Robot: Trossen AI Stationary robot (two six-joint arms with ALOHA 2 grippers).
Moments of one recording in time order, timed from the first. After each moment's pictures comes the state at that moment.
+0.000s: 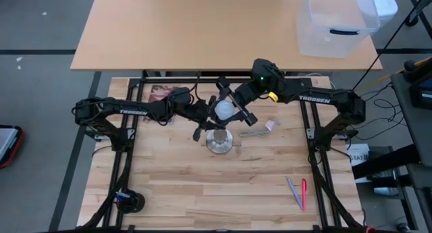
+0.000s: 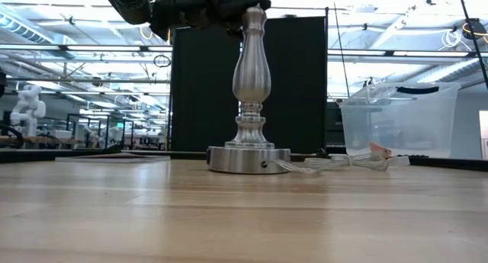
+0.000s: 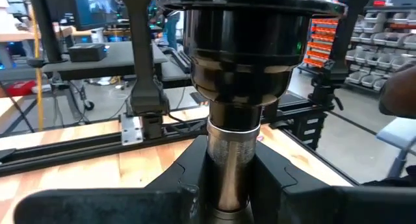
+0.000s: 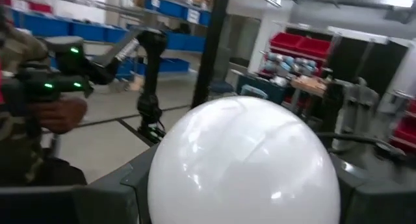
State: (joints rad) left arm 0.22 1.52 0.90 0.50 0.66 0.06; right arm -0.27 1.56 1.40 0.22 -0.96 -0.18
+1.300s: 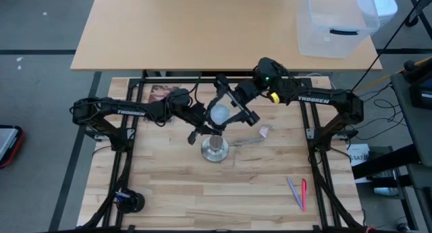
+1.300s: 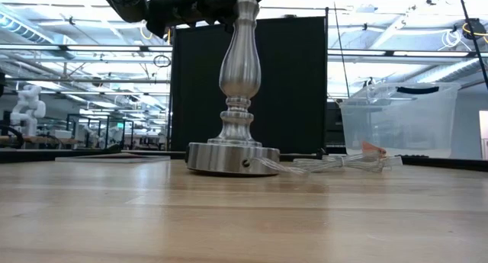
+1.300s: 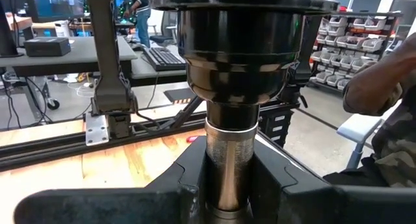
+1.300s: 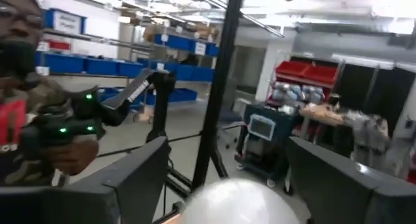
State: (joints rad) left arm 0.22 1.52 0.89 0.48 0.73 0.06; right arm -0.25 1.59 1.46 0.40 -0.97 0.01
